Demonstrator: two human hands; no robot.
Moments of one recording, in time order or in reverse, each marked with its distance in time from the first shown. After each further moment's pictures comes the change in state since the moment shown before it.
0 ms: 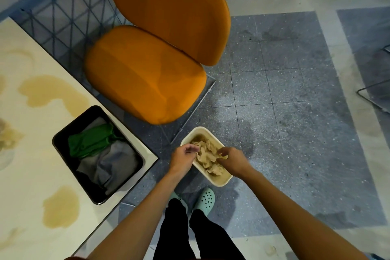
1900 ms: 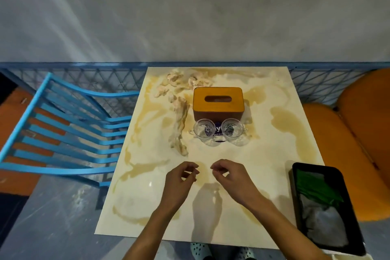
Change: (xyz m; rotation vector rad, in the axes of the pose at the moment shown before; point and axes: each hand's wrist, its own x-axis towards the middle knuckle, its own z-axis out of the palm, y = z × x) left_hand -0.302 -0.200 -0.449 -0.345 0.869 0.189; right_hand -0.179 -0.482 0.291 -0.127 -0.298 -0.947
